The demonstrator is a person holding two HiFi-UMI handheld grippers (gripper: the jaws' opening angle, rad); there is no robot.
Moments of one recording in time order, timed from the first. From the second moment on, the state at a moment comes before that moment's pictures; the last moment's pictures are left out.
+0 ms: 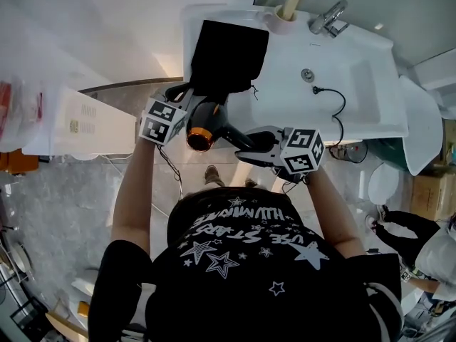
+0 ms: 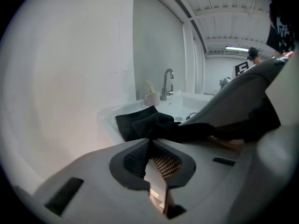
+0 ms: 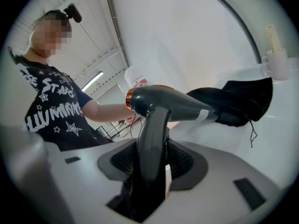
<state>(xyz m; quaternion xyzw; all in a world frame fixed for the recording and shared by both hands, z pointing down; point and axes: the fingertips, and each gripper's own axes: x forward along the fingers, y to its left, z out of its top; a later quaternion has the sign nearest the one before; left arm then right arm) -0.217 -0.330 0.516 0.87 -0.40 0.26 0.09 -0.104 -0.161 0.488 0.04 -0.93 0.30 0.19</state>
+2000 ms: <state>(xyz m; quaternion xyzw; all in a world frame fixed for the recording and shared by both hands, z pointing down) -0.208 -0.330 0.501 0.89 -0.40 0.21 0.11 -0.080 -0.352 0.562 0.33 -0.85 0.23 0.34</state>
